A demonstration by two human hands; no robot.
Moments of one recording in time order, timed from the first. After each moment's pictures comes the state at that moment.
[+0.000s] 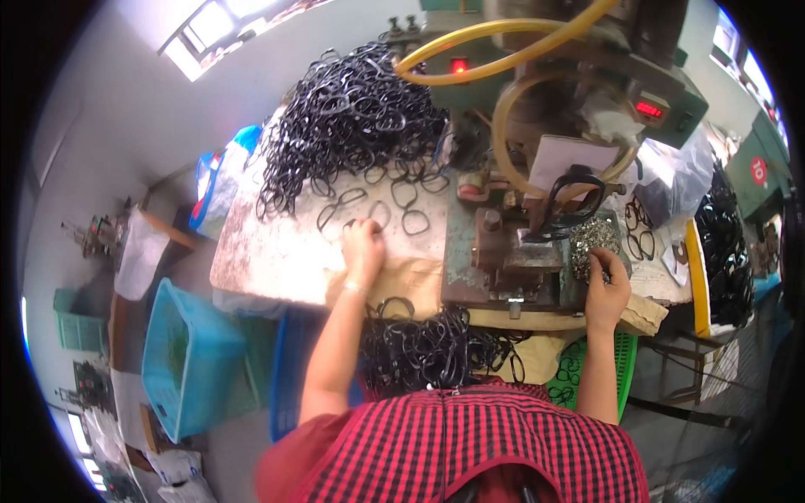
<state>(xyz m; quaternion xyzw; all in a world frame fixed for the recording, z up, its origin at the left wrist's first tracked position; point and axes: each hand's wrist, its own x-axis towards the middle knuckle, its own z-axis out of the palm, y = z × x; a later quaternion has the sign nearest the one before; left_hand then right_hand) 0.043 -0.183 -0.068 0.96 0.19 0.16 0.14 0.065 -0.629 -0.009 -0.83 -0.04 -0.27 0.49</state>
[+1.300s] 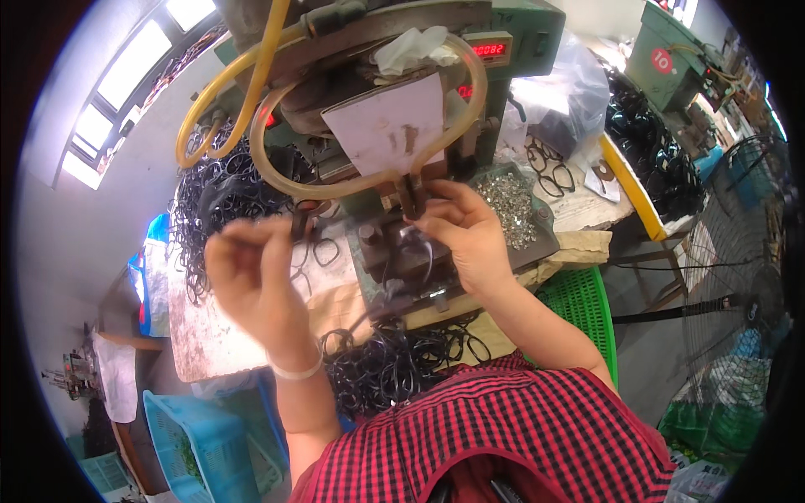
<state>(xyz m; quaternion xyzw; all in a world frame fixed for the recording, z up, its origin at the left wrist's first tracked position) 0.022 -0.338 0.140 0.61 -0.14 0.40 0.67 0.060 -0.540 0.074 -0.46 -0.06 0.02 0.88</state>
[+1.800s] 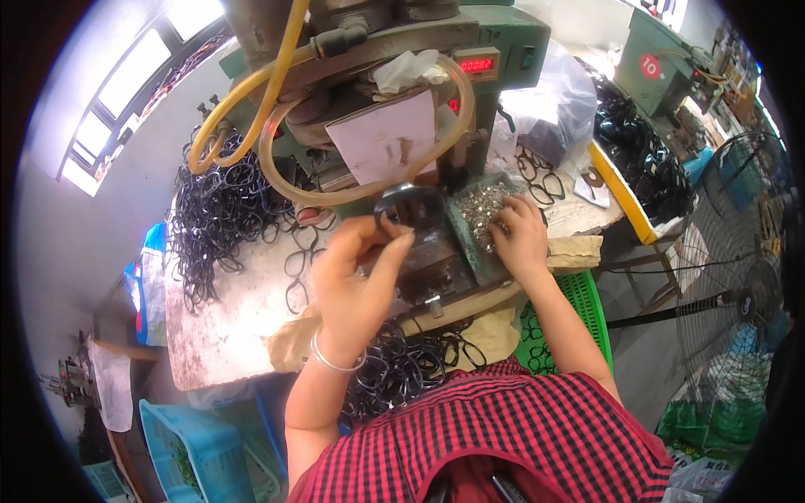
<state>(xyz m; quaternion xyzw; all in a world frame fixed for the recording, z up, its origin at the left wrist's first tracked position) 0.020 -0.393 0.128 0.72 -0.15 0.22 0.64 0.090 -0.648 -0.013 -0.91 -0.08 -0.30 0.26</state>
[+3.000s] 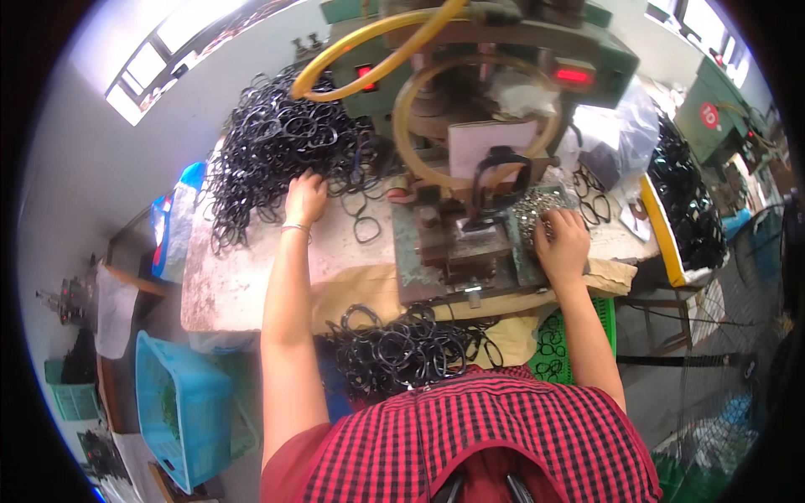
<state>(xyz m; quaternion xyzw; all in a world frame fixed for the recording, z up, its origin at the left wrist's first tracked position) 0.153 -0.128 -0.027 0.97 0.07 0.21 0.12 0.096 -0.629 0.002 -0.89 -0.14 -0.36 0.24</state>
